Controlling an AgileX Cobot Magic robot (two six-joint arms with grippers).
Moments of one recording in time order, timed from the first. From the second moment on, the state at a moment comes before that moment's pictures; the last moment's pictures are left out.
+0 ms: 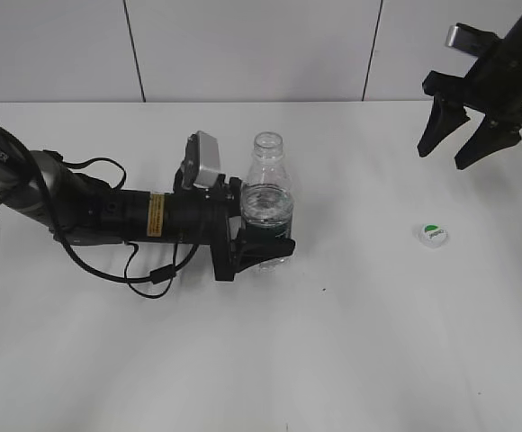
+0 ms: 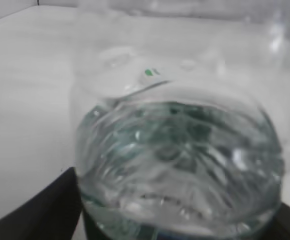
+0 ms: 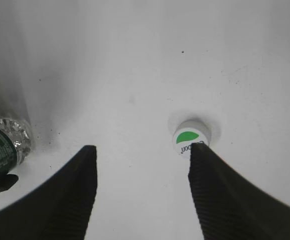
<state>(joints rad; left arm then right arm) -0.33 2.42 -1.25 1.31 -1.15 -0.54 0.03 2.14 -1.75 0.41 1.21 -0.14</state>
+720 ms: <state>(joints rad) -0.33 2.20 -1.25 1.37 -1.20 -0.70 0.03 2.14 -1.75 0.41 1.22 -0.14</state>
